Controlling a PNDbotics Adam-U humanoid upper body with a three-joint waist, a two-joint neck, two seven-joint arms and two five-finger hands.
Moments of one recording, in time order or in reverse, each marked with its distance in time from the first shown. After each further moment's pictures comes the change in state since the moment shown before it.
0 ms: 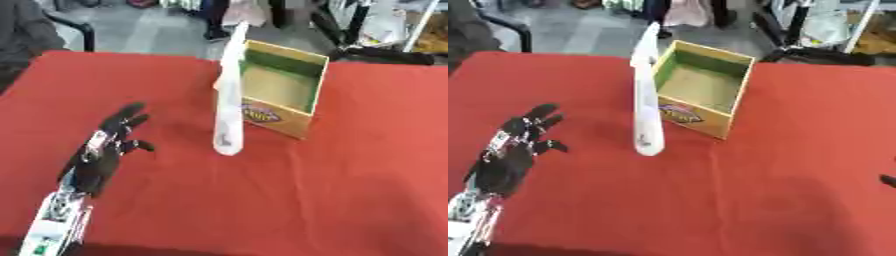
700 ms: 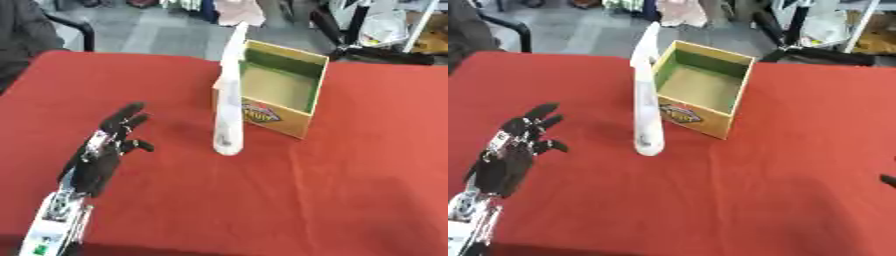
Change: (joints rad) left arm 0.000 0.000 0.000 0.000 0.000 0.000 0.000; right arm 0.000 0.000 0.000 0.000 0.000 0.000 0.000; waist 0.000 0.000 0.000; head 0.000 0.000
